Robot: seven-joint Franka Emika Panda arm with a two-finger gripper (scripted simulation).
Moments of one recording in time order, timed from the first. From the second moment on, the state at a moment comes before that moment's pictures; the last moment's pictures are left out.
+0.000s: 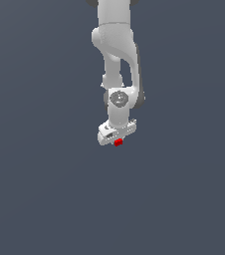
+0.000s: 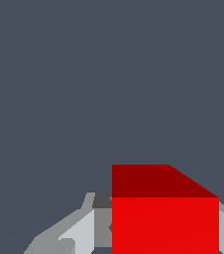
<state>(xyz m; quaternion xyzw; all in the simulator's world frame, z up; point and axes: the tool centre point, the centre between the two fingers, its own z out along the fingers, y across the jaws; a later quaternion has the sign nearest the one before) -0.074 0.025 0.020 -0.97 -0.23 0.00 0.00</state>
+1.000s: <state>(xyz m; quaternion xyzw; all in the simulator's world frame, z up) -0.050 -0.004 0.074 -0.97 -0.23 0.00 0.00</state>
